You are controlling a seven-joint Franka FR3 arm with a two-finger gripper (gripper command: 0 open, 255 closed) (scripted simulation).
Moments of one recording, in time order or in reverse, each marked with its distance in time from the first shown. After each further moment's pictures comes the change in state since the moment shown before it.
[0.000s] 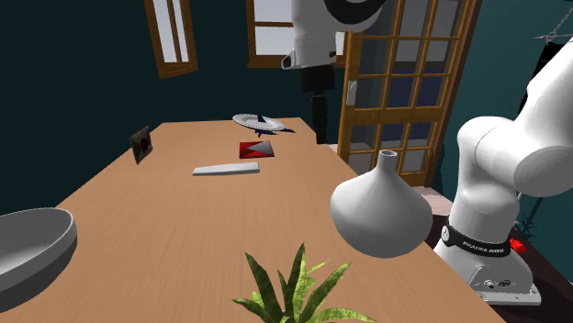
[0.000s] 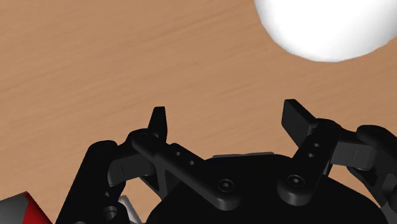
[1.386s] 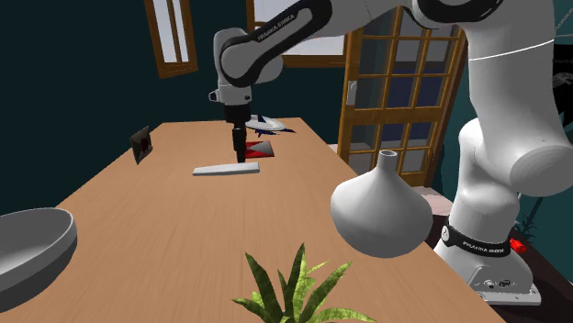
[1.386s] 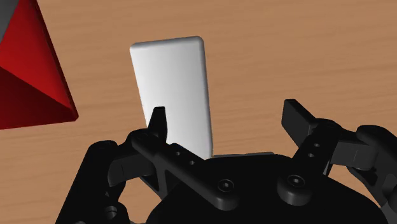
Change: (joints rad) arm -0.036 0.757 -0.069 0.586 0.004 0.270 -0.338
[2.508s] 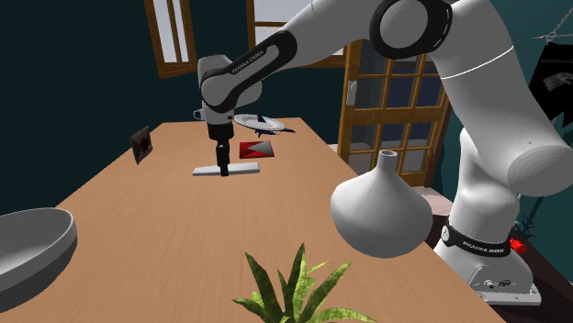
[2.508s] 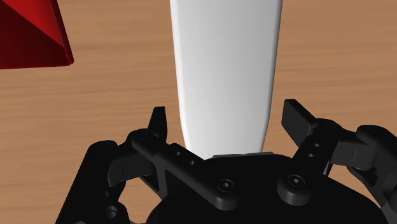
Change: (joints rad) arm -0.026 0.258 0.014 0.235 0.017 0.052 -0.069
